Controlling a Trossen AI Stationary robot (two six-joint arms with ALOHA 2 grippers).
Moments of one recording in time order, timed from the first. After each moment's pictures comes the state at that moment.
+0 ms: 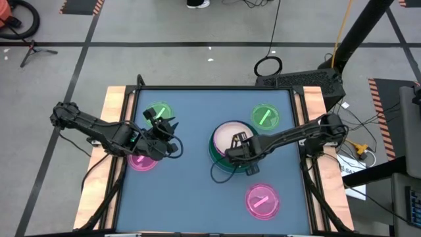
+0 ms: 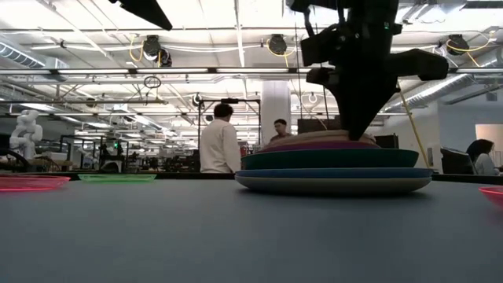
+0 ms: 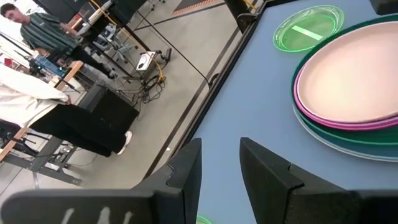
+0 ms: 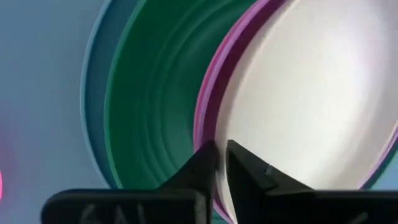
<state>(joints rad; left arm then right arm) -0.35 1.21 1.11 -0.81 -1.02 -0.26 0.20 1.73 1.24 -0.99 0.20 -0.16</state>
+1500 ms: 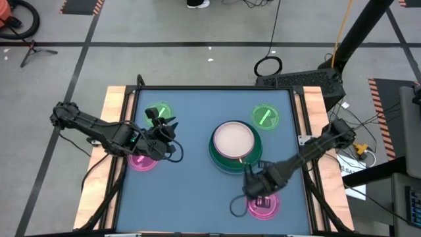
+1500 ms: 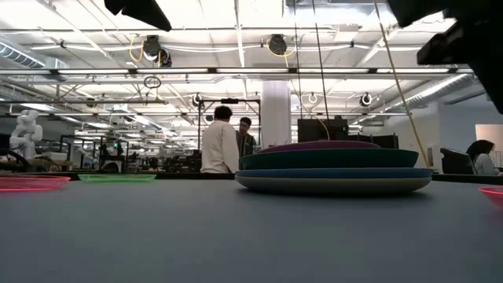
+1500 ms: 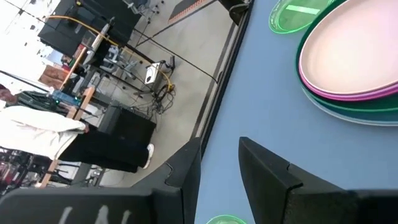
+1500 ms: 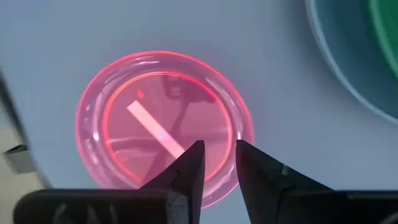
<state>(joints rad) -0.35 1.21 1.11 -0.81 -1.02 -0.02 0.56 1.68 1.24 -1.08 -0.05 0.73</state>
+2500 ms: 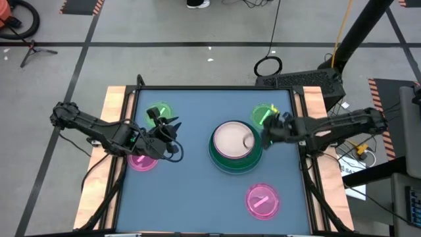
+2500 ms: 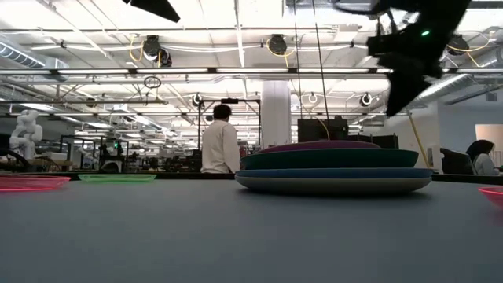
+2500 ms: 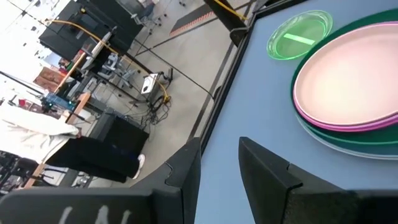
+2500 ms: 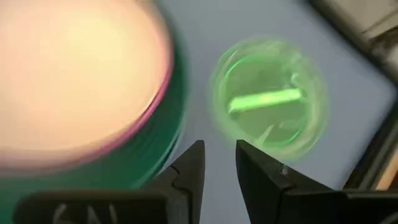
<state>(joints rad) -0.35 1.21 1.11 -0.68 -1.02 0.01 0.07 1.11 0.81 -1.01 0.55 0.77</state>
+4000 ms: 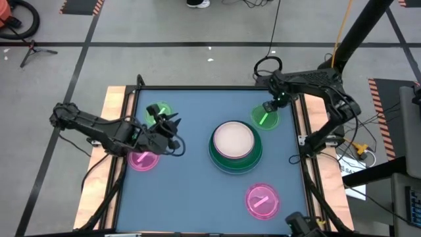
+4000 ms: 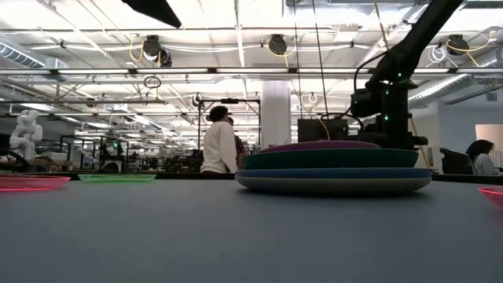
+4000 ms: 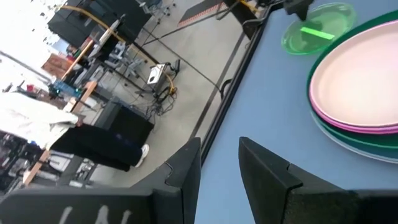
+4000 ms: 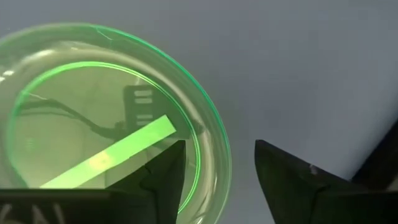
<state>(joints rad) -0.29 1.21 1.11 -0.68 -1.02 0.00 -1.06 1.60 0.87 -0.76 -0.01 0.08</state>
